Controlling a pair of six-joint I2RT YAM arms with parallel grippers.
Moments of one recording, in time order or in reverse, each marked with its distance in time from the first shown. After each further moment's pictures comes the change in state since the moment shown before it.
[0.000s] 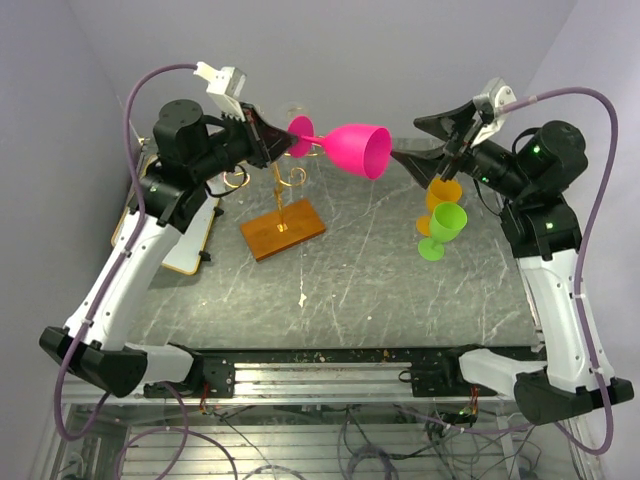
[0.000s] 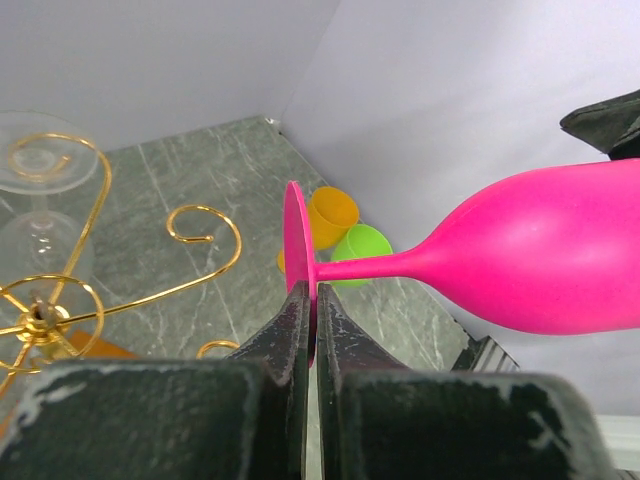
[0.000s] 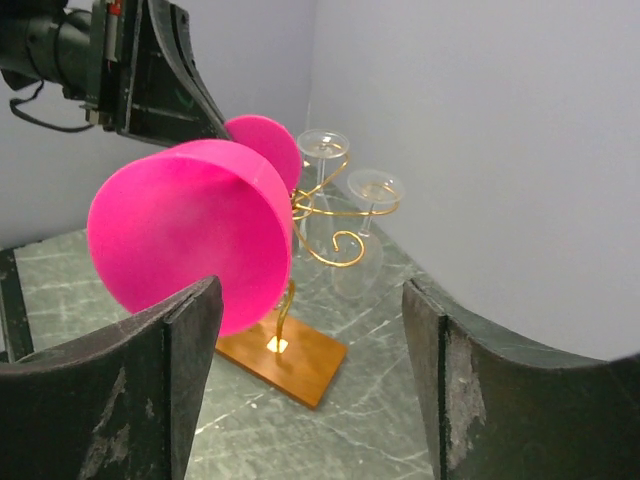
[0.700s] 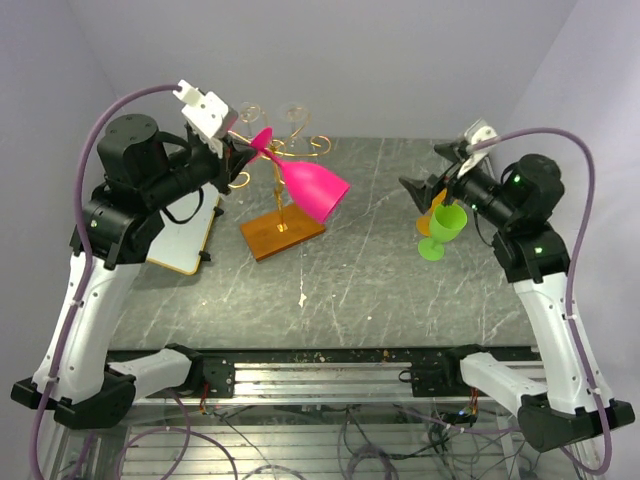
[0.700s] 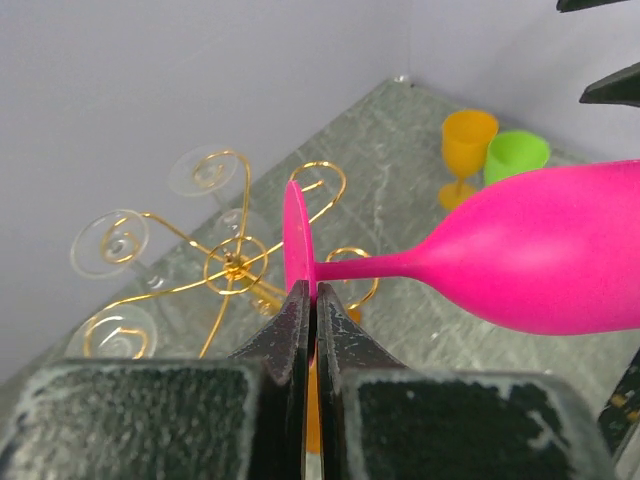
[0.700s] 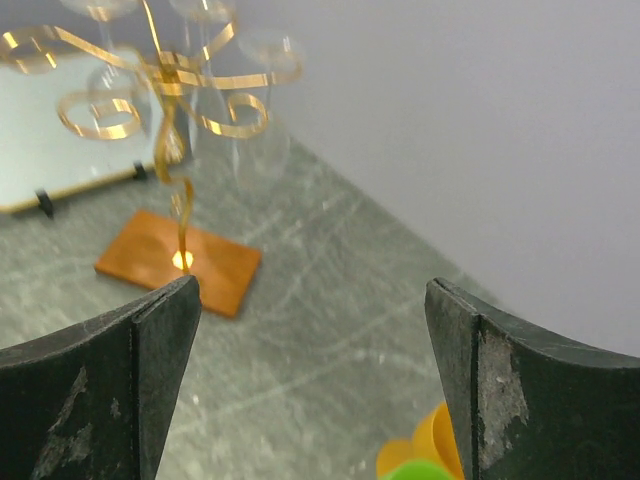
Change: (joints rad) left arm 0.027 -0.163 0.125 -0.344 -0.069 0.595; right arm -0.023 -0.142 -0.221 -0.059 0.216 -0.206
